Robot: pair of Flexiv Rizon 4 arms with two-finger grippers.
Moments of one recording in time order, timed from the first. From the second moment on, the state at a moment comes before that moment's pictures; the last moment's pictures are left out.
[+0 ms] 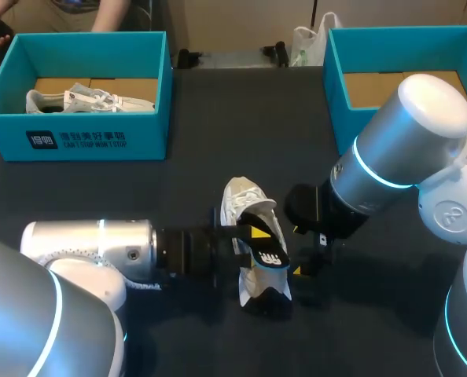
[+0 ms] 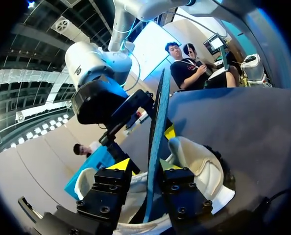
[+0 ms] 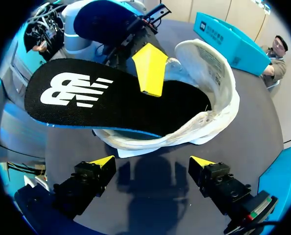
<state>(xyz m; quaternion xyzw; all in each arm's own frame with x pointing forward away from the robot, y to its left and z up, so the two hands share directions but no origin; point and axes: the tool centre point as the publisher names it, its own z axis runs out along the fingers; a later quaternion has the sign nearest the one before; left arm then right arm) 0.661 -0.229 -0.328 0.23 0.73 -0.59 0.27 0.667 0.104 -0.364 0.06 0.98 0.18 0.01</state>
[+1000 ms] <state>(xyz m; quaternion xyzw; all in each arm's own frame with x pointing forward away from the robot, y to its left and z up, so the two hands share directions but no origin) 0.670 -0.232 -0.340 0.28 0.71 -0.57 0.31 0.667 0.104 -0.364 0.06 0.98 0.18 0.01</state>
